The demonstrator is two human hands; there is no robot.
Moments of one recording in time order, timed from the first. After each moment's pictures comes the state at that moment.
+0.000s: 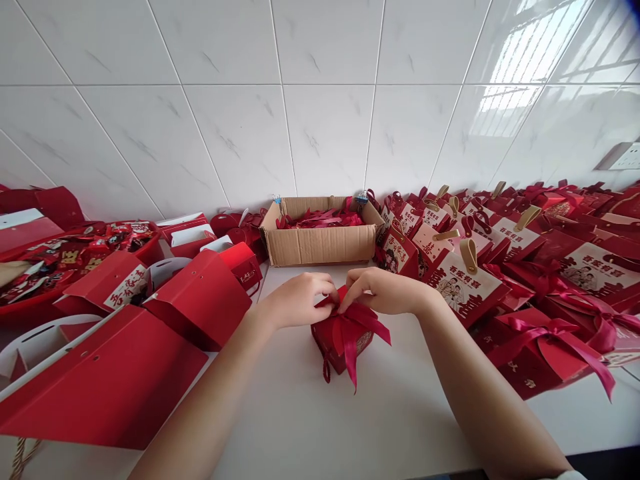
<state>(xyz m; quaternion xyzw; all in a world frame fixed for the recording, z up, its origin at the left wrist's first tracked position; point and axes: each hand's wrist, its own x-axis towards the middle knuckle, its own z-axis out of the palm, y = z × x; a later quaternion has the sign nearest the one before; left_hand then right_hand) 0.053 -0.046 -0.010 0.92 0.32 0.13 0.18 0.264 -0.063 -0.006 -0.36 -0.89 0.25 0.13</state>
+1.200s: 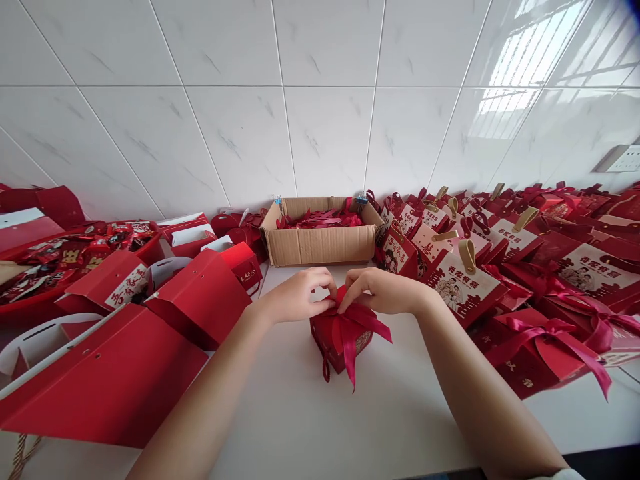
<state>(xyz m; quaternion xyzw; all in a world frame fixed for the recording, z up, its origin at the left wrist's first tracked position) 0.050 -0.042 -0.009 0.90 0.32 0.16 0.25 0.262 -0.064 -0.004 -0.37 -0.89 0.24 0.12</state>
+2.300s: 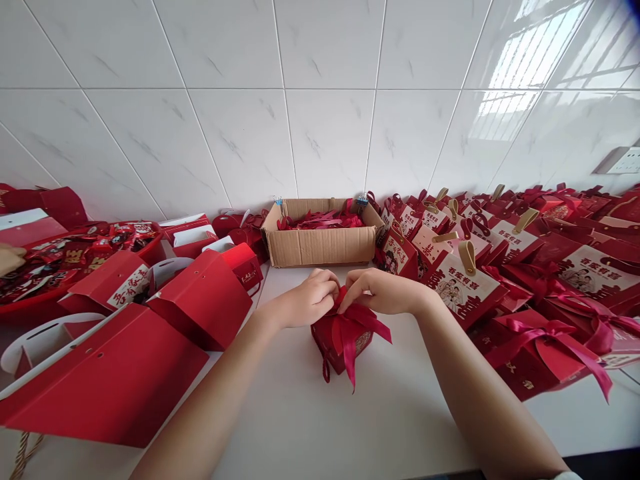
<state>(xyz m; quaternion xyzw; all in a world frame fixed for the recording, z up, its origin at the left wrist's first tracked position) 0.056 -0.043 -0.017 0.90 0.33 0.10 0.26 0.263 -0.063 -0.005 -0.35 -0.89 0.26 0.14</state>
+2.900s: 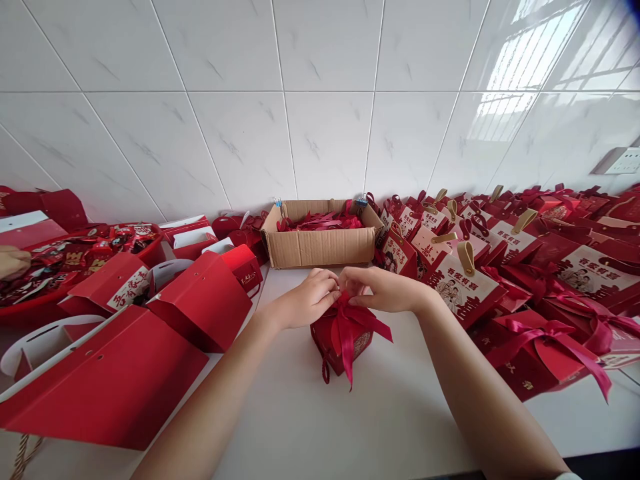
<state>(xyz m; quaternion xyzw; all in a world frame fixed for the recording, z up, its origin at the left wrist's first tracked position) 0.059 -0.042 -0.018 0.91 0.32 0.13 0.24 0.264 -0.064 -0.002 -0.37 -0.86 0.29 0.18</state>
